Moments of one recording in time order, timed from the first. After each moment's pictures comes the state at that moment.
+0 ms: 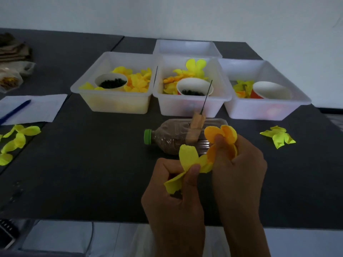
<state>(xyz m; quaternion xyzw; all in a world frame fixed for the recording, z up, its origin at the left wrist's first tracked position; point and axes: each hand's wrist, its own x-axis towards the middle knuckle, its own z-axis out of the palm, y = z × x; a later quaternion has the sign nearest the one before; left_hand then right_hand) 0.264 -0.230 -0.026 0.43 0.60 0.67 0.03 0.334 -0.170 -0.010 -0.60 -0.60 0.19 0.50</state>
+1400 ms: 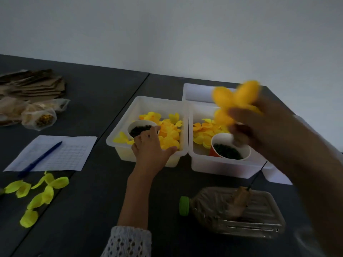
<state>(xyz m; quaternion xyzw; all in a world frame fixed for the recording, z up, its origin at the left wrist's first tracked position) 0.038 -0.025 -0.010 0.48 0.81 0.32 0.11 0.263 -0.012 0.147 -0.34 -0.72 0.49 0.35</state>
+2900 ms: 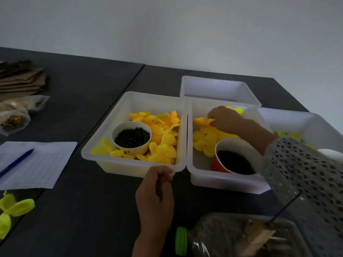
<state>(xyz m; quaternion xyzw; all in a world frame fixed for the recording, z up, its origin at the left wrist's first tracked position) 0.091 -0.039 -0.083 0.44 0.65 0.62 0.05 0.212 0.251 -0.003 -0.40 -0.91 -0.03 0.03</state>
